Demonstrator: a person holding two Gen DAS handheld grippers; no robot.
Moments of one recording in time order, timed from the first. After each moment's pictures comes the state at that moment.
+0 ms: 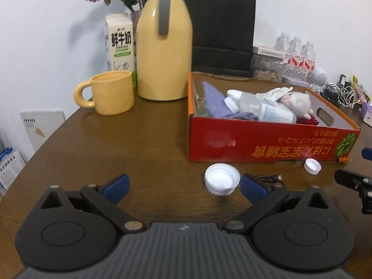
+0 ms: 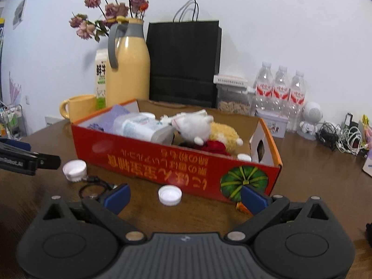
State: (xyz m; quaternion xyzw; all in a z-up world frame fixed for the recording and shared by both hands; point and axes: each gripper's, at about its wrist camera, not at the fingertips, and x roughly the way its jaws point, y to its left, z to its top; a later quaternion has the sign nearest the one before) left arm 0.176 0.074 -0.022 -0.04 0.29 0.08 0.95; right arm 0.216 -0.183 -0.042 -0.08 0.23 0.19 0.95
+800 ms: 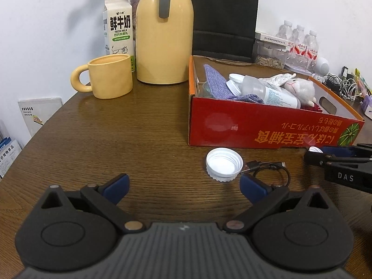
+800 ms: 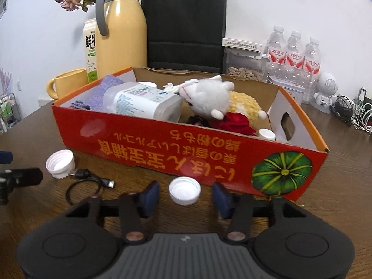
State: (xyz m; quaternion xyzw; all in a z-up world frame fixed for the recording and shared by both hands) left arm 0.180 0.075 -0.033 -0.05 0.32 0.08 0.94; right arm 0.261 -0.145 -0.062 -0.08 0.31 0.19 0.93
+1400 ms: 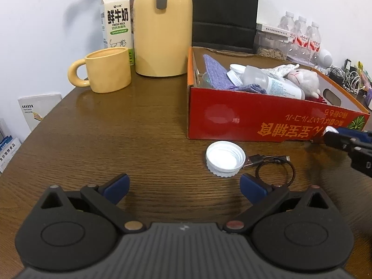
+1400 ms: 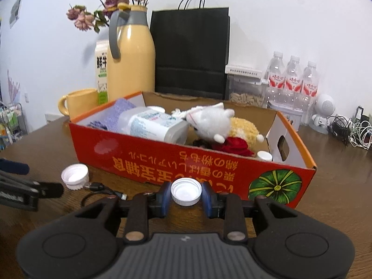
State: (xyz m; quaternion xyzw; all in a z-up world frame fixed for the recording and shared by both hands) left arm 0.191 0.072 -0.041 -0.04 0.34 0.08 0.94; right arm 0.238 -0.153 -0.046 -0.07 0.24 0.20 0.95
